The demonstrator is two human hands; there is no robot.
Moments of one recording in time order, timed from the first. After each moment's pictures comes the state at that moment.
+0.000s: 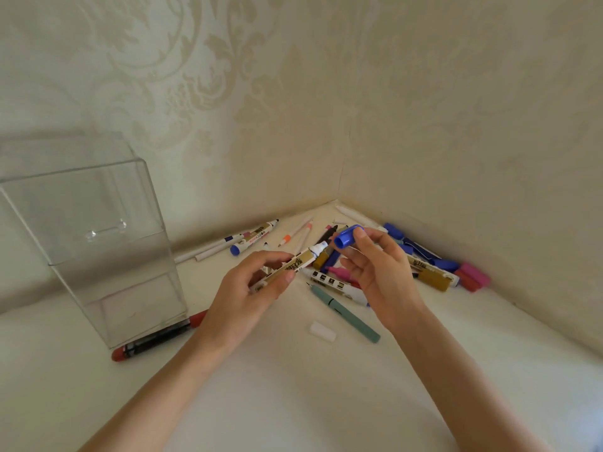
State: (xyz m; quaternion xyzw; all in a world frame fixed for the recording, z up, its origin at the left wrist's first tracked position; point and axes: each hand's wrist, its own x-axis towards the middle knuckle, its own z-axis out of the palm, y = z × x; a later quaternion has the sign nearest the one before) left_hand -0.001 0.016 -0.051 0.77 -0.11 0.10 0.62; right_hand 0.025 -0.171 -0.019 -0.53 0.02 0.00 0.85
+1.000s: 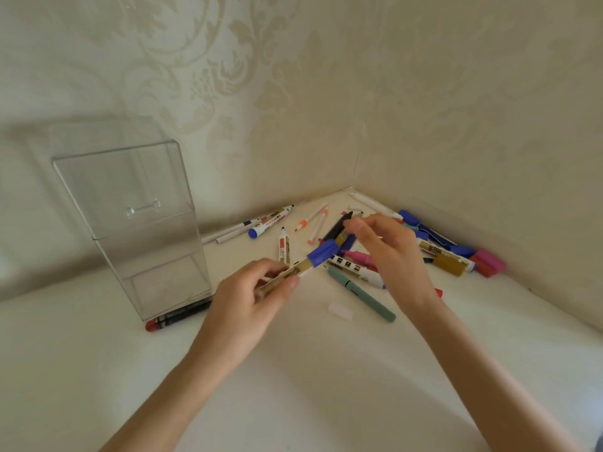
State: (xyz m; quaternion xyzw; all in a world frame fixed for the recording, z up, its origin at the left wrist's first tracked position) left_hand -0.047 0.033 -0.047 0.85 -0.07 0.15 0.50; right_hand 0.011 -0.161 -0.017 -0.80 -0.09 -0.10 0.59
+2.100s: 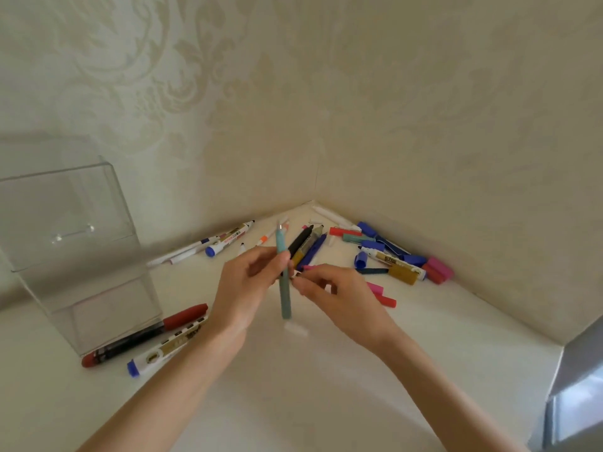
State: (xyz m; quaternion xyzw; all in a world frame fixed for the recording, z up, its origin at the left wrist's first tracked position) left_hand -0.003 -0.025 -0.029 0.70 -0.03 0.07 0.71; right_hand -0.008 -0.174 -0.026 -0.89 -0.15 -0.02 0.42
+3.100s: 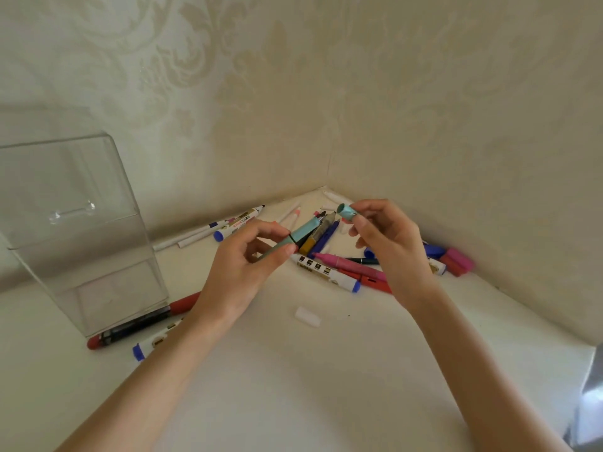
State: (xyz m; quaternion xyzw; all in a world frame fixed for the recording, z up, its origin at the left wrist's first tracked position) left_hand 0.007 -0.004 -0.037 0.75 -0.09 0.14 0.65; right_hand 0.026 -0.203 -0.016 -0.75 -0.16 -0.14 0.63
